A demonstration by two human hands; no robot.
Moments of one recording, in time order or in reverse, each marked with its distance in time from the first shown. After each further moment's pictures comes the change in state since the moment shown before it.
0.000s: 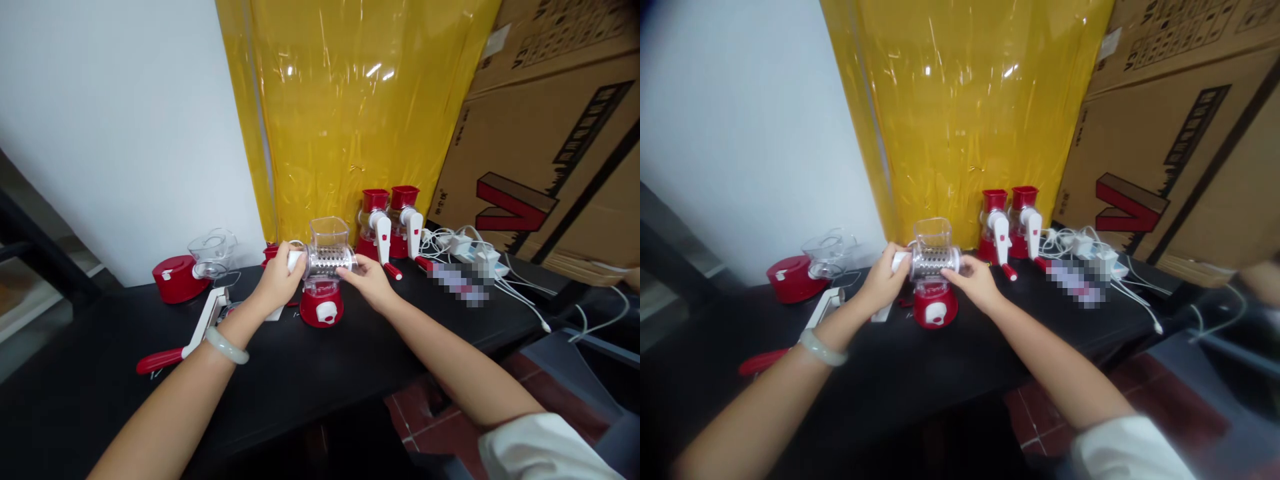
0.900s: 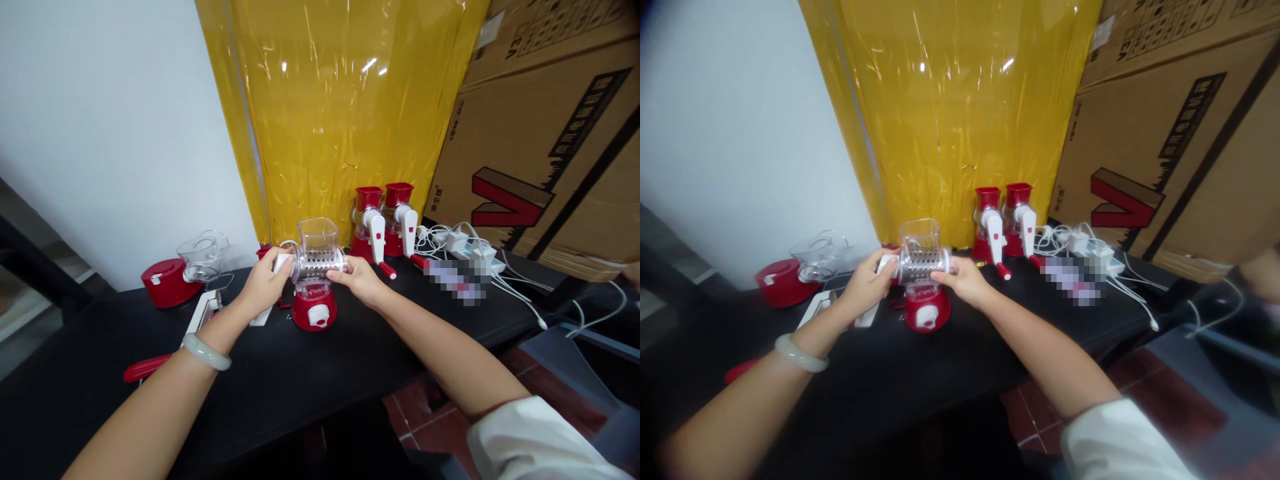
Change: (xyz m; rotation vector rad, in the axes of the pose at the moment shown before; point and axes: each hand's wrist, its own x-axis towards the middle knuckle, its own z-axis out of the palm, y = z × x) left_hand -0.003 0.001 -0.004 -0.097 -0.003 -0.113; right_hand 0.008 -0.011 0.002 0.162 -0.185 0.089
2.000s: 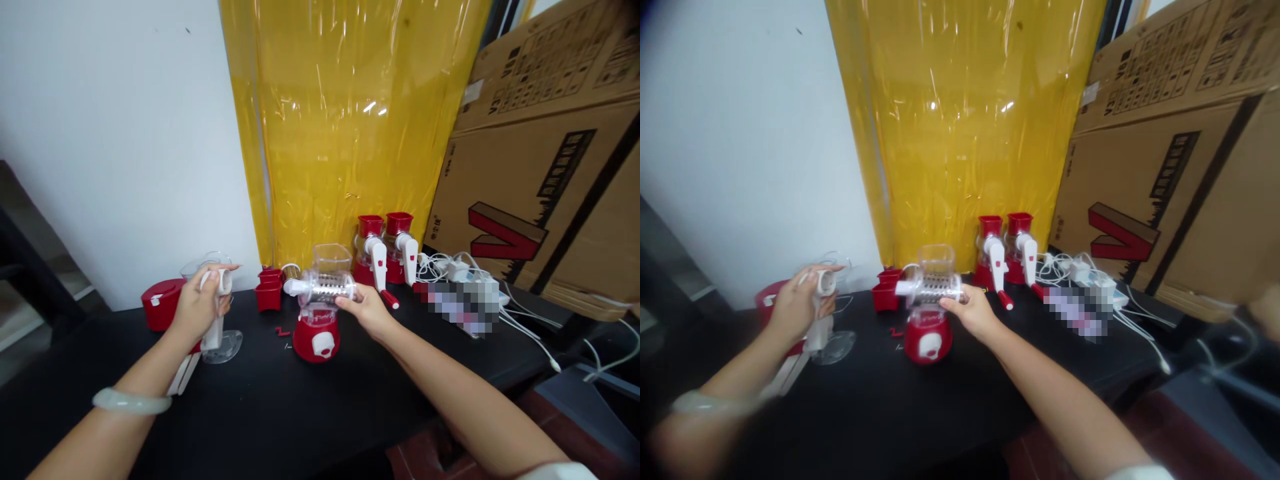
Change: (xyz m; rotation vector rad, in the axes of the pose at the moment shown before) left_hand -0.003 -0.026 -0.073 -0.422 0.244 -0.092; right_hand -0.003 0.003 -0.005 -0.046 0.122 -0.022
